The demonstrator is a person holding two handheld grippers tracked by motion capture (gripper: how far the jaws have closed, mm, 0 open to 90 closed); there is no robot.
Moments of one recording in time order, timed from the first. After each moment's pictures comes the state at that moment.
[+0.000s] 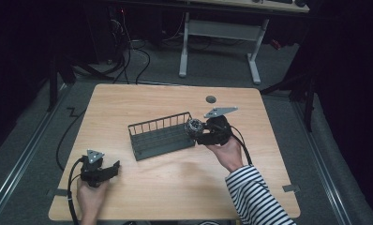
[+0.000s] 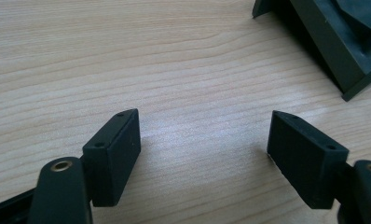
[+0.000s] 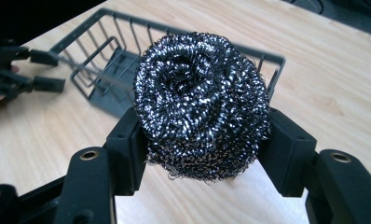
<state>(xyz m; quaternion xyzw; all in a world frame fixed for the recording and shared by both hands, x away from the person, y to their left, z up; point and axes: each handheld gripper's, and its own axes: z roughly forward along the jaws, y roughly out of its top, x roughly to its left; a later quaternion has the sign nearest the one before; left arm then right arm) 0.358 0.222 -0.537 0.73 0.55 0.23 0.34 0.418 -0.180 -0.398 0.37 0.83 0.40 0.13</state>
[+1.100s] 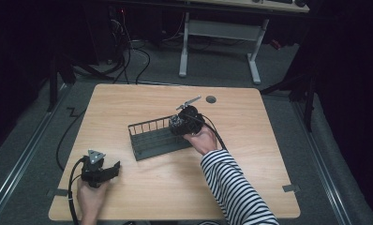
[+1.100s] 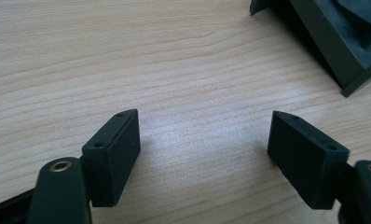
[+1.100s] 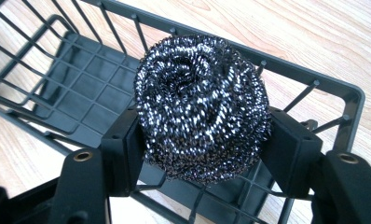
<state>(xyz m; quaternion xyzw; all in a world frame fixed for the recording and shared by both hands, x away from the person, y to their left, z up) 0.358 0.219 -0.538 0.74 0.54 0.23 0.33 0.484 -0.113 -0.435 0.40 0.86 0.30 0.11</state>
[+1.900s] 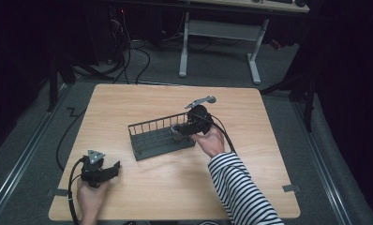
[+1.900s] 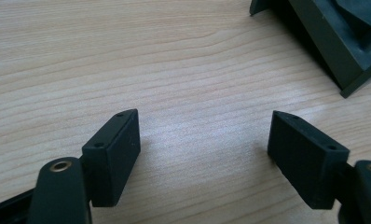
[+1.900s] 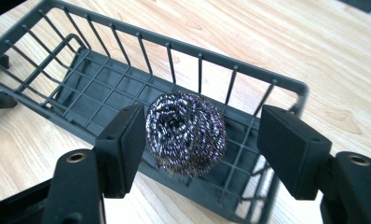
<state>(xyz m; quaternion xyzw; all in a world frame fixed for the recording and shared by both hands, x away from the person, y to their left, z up) 0.358 0.220 -0.537 0.73 0.54 0.23 0.33 0.466 -0.138 -0.415 0.39 0.84 0.34 0.13</state>
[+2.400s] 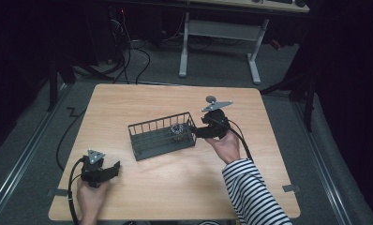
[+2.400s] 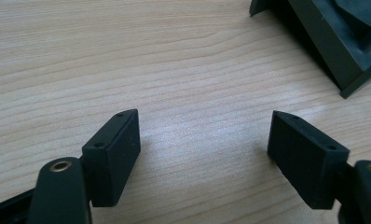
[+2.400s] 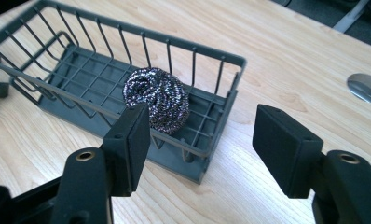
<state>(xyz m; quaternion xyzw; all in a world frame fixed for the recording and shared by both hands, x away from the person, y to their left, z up) 0.358 0.221 -0.537 0.73 0.54 0.23 0.34 0.438 -0.181 -0.402 0.40 0.83 0.36 0.16</state>
